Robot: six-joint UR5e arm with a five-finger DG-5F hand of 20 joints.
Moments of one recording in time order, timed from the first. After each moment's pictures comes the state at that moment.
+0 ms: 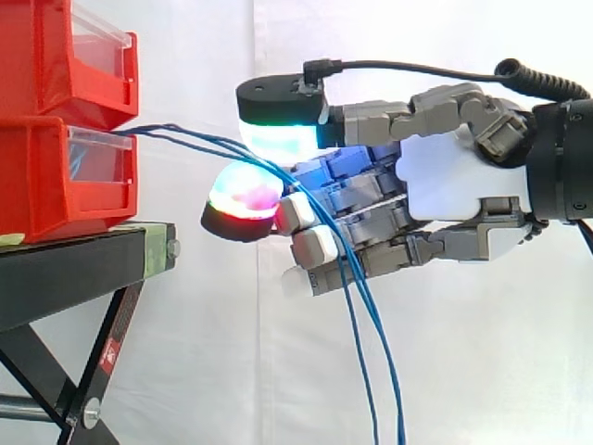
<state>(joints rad) 0.32 -1.88 -1.83 -2.62 -0.91 -0.07</state>
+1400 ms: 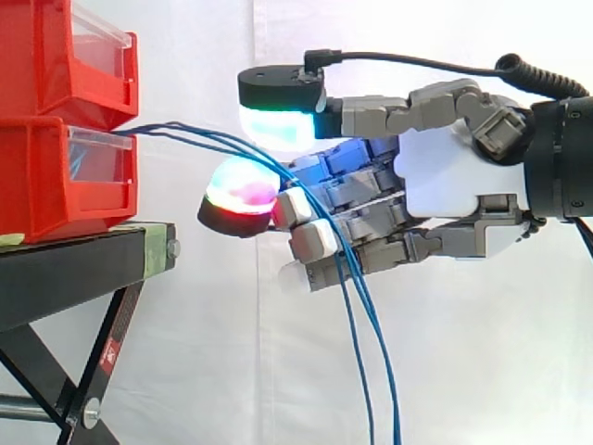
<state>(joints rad) 0.32 -1.88 -1.83 -2.61 -0.91 -0.08</state>
